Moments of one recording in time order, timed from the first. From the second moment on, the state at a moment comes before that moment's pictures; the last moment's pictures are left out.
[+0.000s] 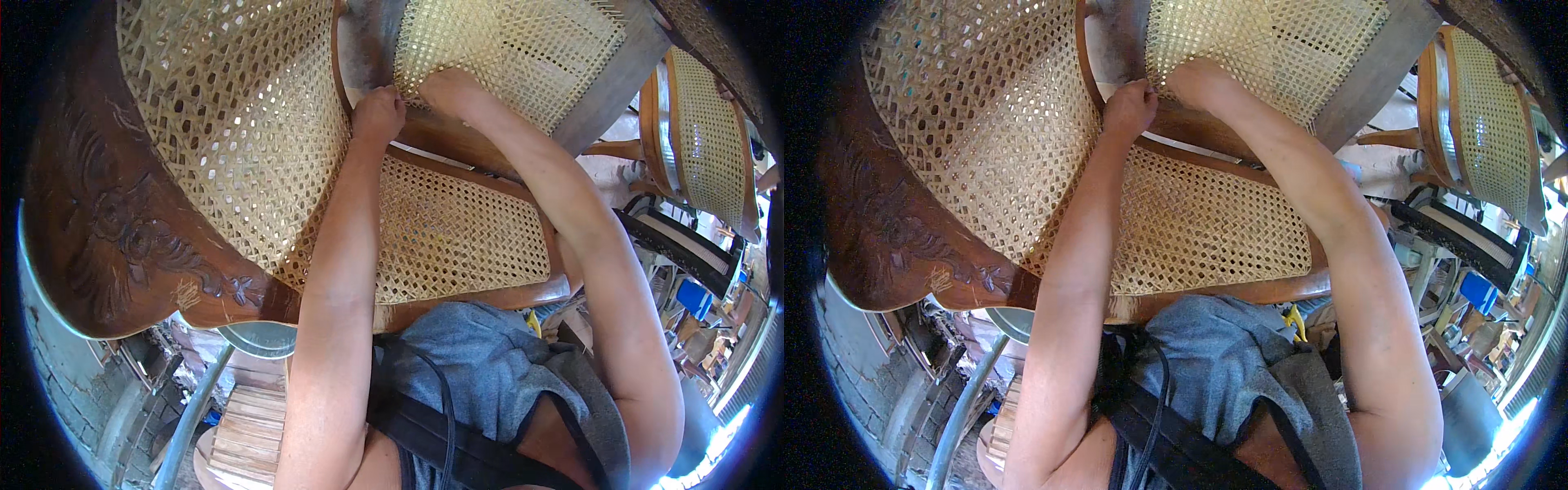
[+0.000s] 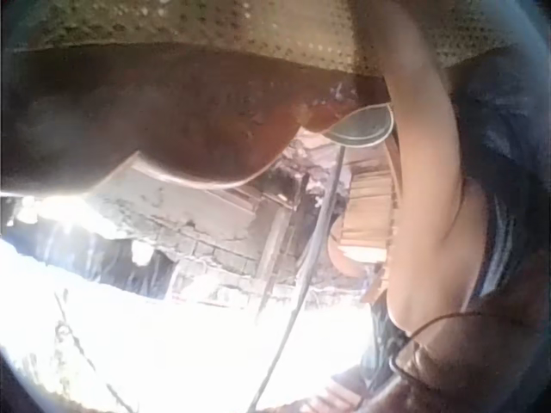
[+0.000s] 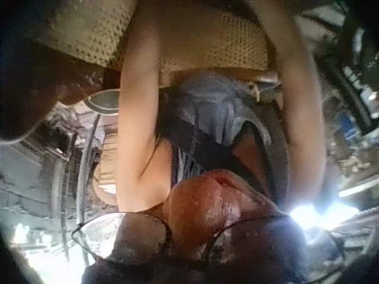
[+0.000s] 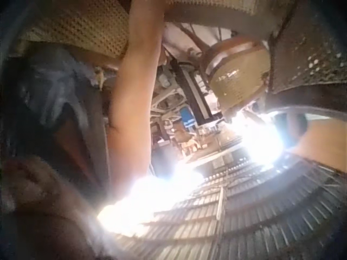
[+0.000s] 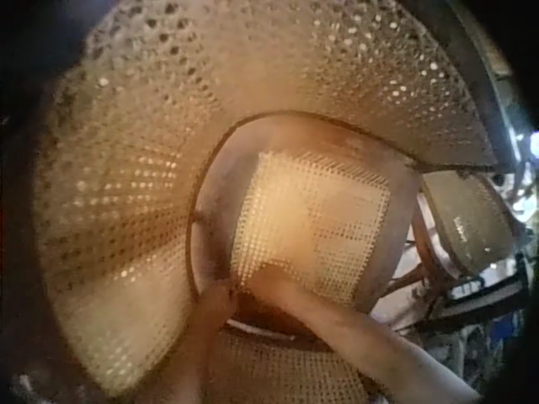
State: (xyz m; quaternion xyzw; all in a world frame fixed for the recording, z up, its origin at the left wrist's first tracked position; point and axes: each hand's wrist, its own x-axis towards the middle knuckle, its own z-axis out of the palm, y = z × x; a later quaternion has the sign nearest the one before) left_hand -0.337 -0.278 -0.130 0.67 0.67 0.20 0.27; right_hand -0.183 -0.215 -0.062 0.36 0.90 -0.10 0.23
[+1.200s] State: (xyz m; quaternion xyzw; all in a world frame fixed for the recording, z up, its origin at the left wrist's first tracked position) left_hand -0.336 -0.272 -0.140 0.66 0.66 0.22 0.29; right_hand -0.188 -0.230 -0.052 0.40 0.87 -0.13 0.26
